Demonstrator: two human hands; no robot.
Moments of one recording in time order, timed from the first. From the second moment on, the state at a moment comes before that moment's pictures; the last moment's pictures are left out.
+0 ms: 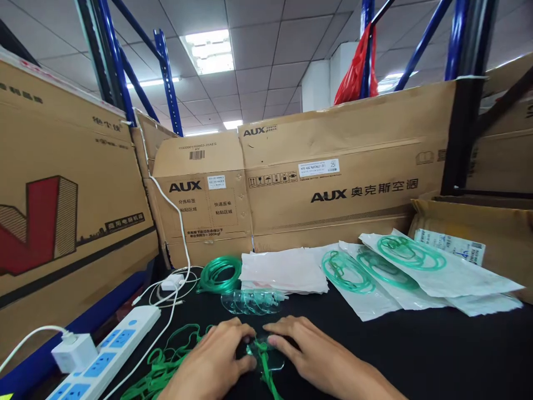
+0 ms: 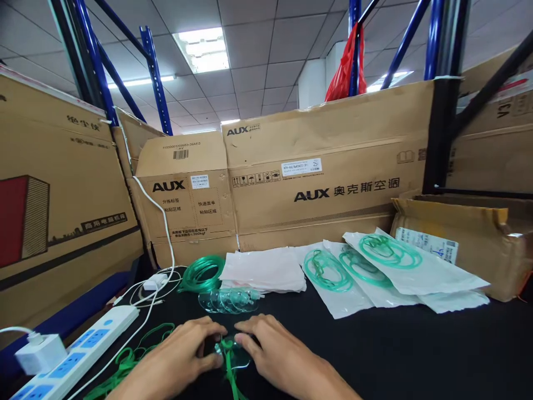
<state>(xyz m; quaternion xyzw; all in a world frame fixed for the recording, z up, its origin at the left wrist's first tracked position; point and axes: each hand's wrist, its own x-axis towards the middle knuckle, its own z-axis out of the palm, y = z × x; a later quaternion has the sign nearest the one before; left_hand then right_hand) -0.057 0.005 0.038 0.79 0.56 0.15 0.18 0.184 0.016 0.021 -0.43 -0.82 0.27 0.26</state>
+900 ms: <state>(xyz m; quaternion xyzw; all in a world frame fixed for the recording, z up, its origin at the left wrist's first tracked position) -0.004 0.011 0.025 0.81 0.41 0.38 0.18 0.214 -0.003 0.053 -0.43 -0.64 0.44 0.46</state>
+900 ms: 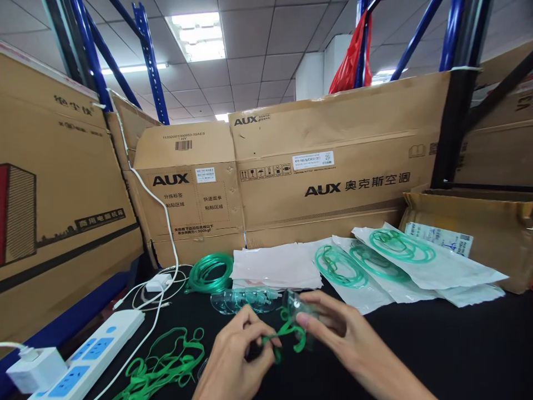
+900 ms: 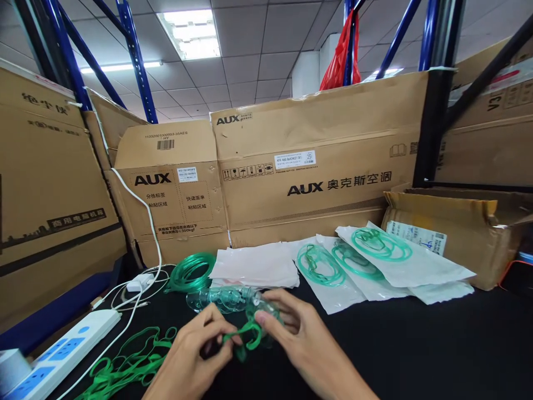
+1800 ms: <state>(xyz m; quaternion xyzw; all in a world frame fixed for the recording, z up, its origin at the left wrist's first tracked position) 0.002 -0.003 0.041 0.82 0.37 0.38 0.22 0.224 -0.013 0.064 -0.51 -0.69 0.31 0.42</state>
